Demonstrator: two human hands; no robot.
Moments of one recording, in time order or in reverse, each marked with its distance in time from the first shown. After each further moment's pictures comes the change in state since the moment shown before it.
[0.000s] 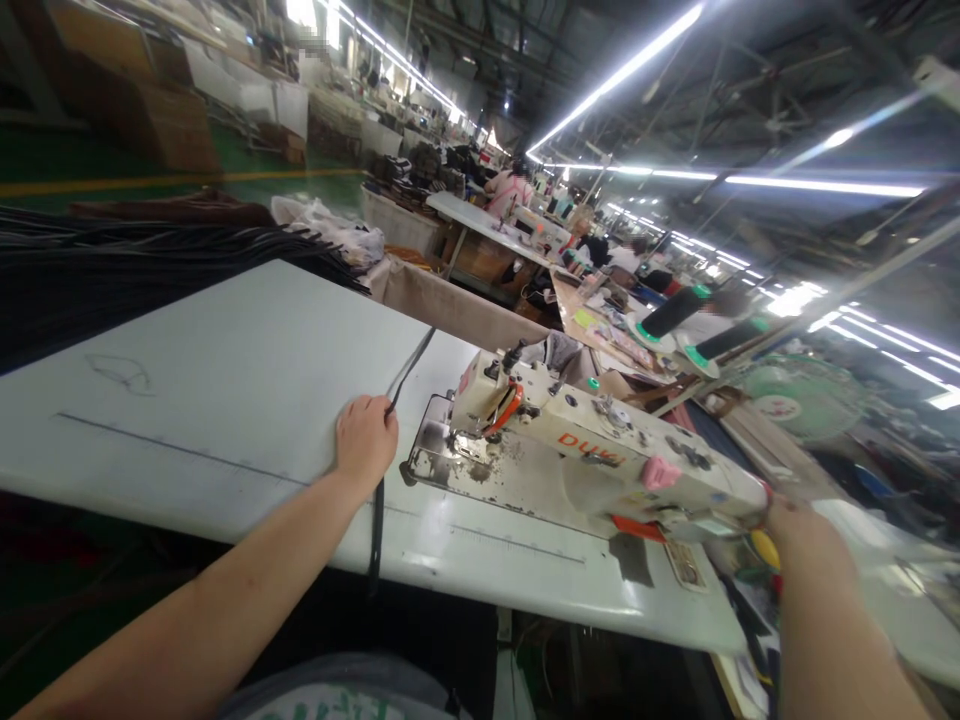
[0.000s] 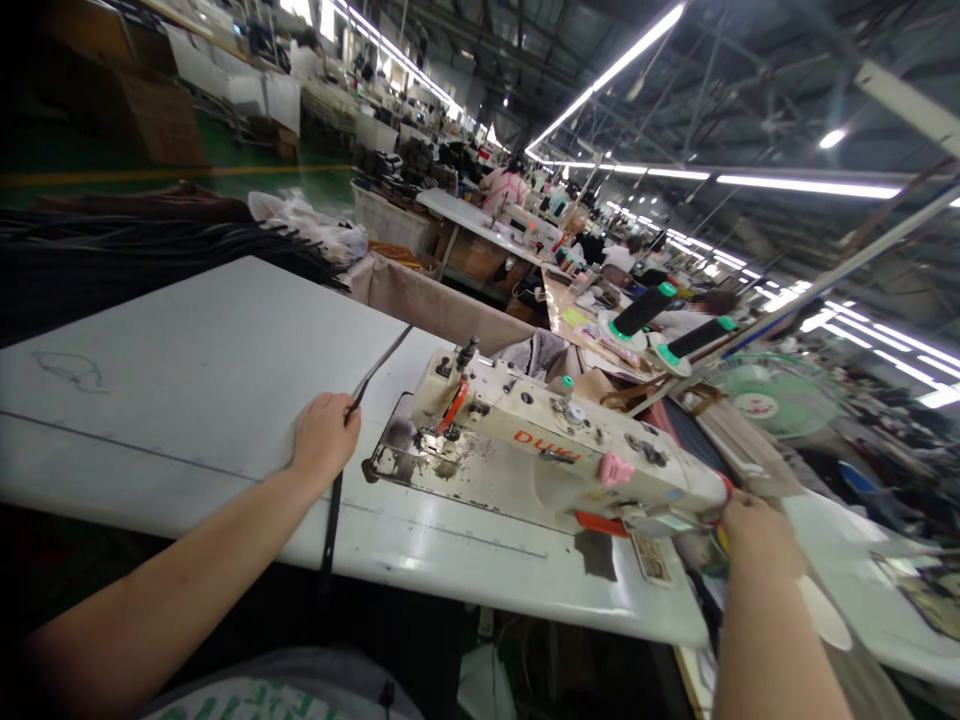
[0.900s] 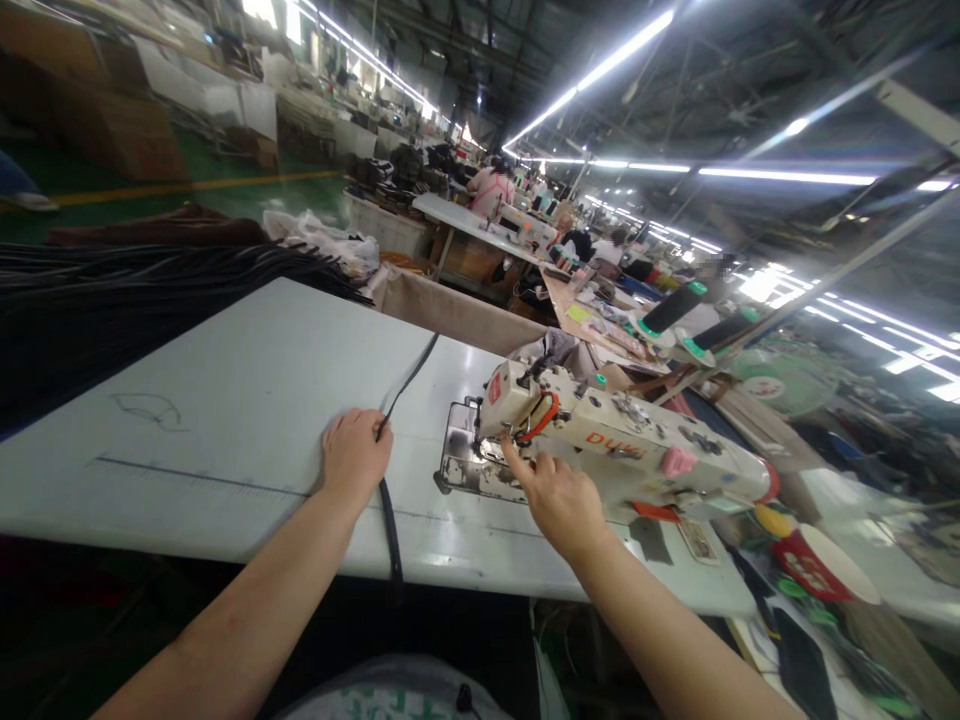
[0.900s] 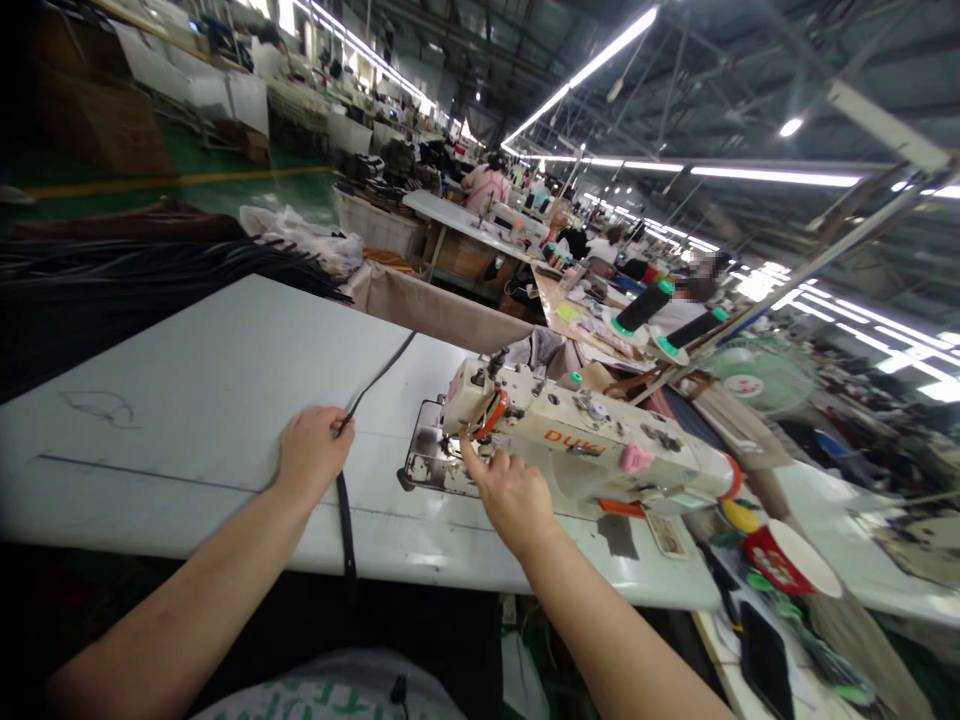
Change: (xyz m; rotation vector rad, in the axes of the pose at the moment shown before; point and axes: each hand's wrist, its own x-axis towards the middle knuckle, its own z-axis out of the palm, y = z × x) left_hand 0.014 -0.052 -0.031 -0.066 -0.020 0.016; right_hand -0.174 -0.270 -0.045 -0.270 -0.476 -1.087
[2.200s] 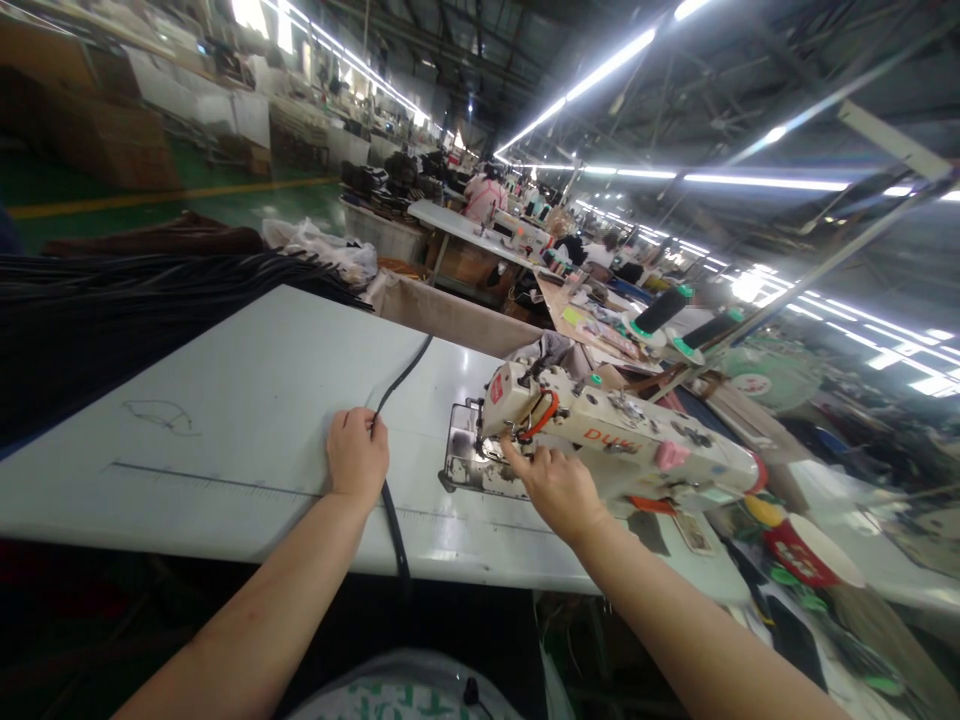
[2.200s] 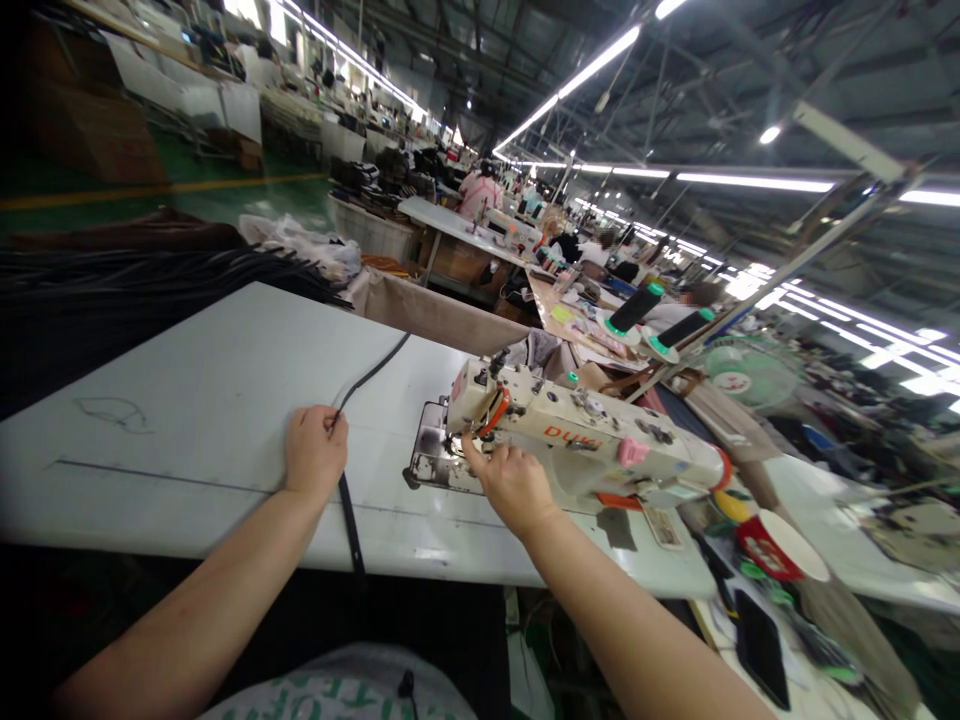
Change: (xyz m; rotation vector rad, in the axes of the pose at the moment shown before) left_hand 0.002 -0.010 0.011 -0.196 0.198 -0.054; right_hand 0.008 0.002 -0.006 -0.006 -0.035 -0.023
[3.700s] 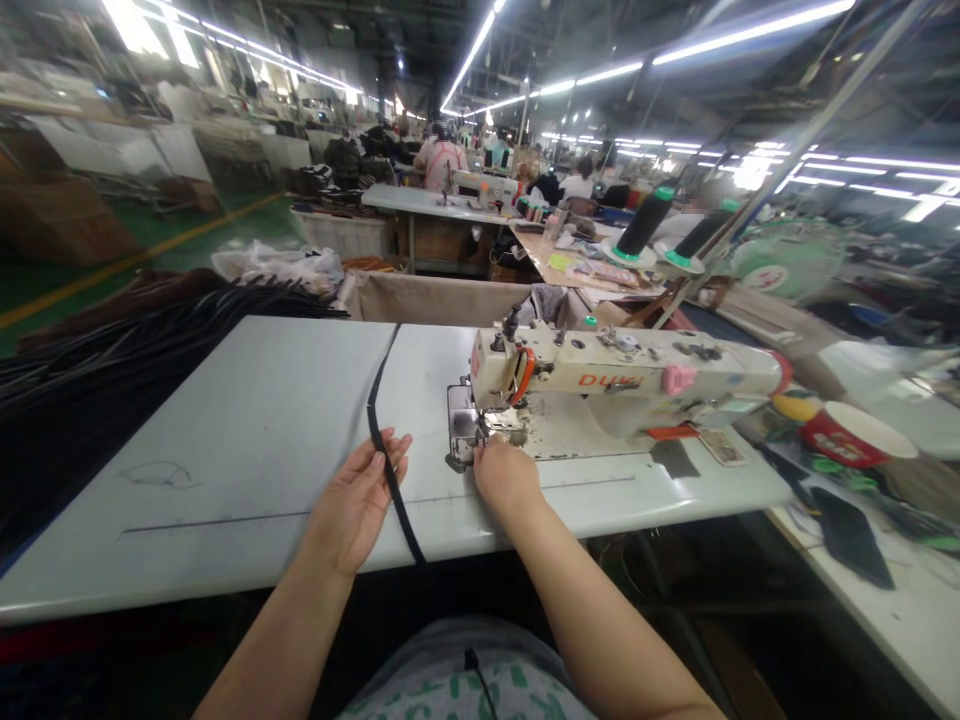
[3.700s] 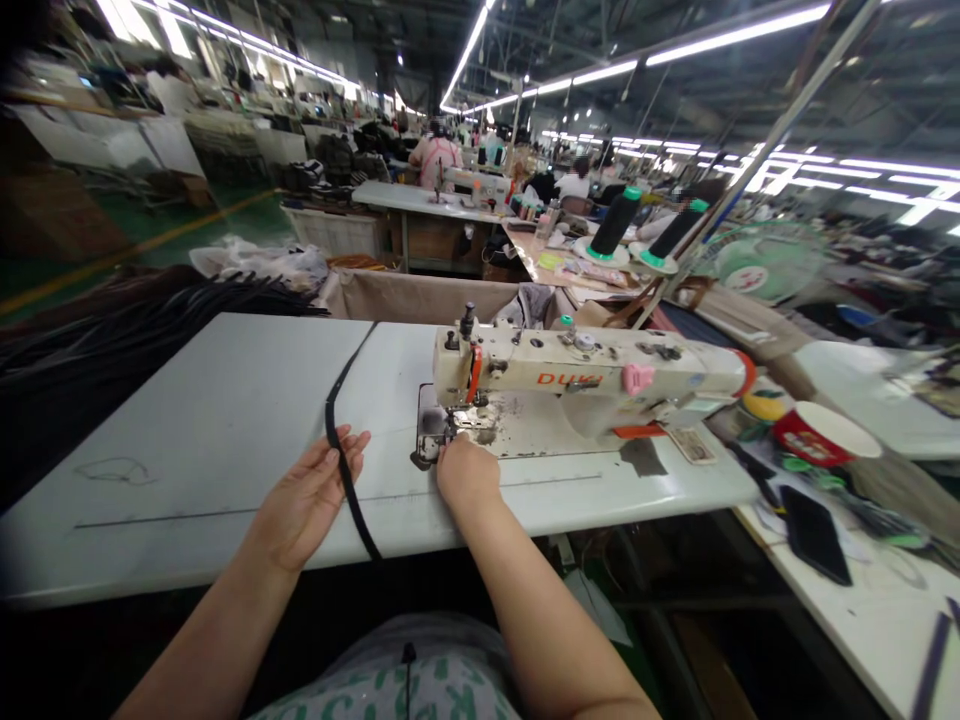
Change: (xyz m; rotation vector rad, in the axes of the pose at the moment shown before) left_hand -0.039 0.015 -0.062 -1.396 -0.531 -0.663; right_hand 0.041 -0.099 0.019 0.828 -0.331 0.615
